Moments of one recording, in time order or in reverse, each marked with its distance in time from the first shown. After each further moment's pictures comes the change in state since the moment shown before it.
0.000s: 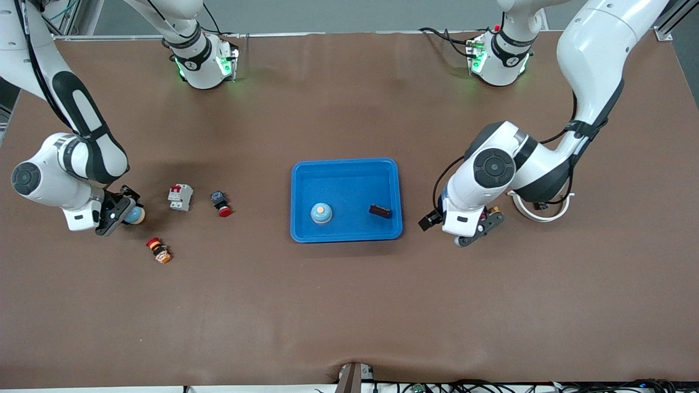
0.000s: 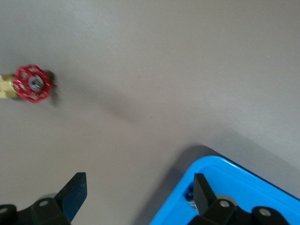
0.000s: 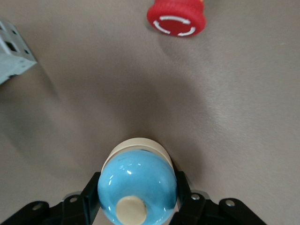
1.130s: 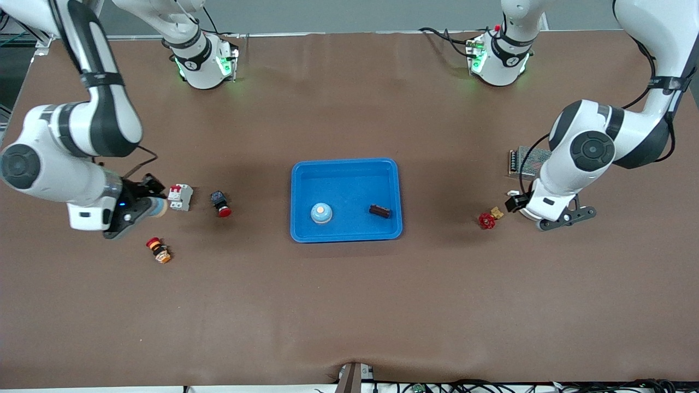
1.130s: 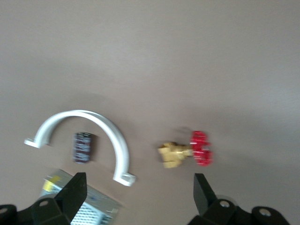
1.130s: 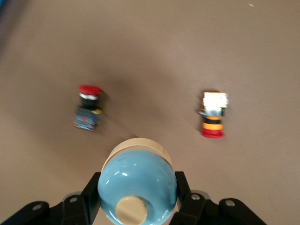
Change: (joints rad) left arm 0.356 -0.309 -0.001 -0.347 0.009 0.060 0.516; right arm 0.267 -0.252 -0.001 0.199 0.060 -0.502 0.402
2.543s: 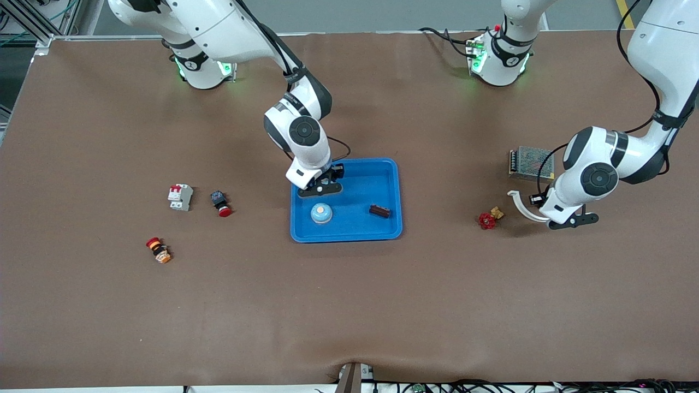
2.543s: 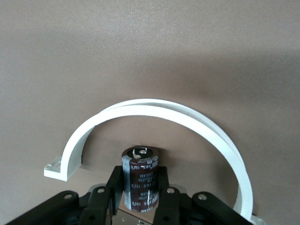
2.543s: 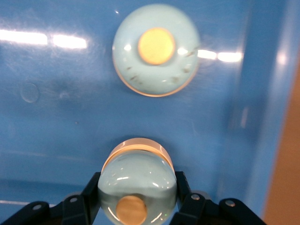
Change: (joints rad) left arm 0.048 0.153 0.238 -0.130 0.196 0.125 0.226; right arm 0.775 0.312 0.019 -0.007 0.010 0.390 1.434
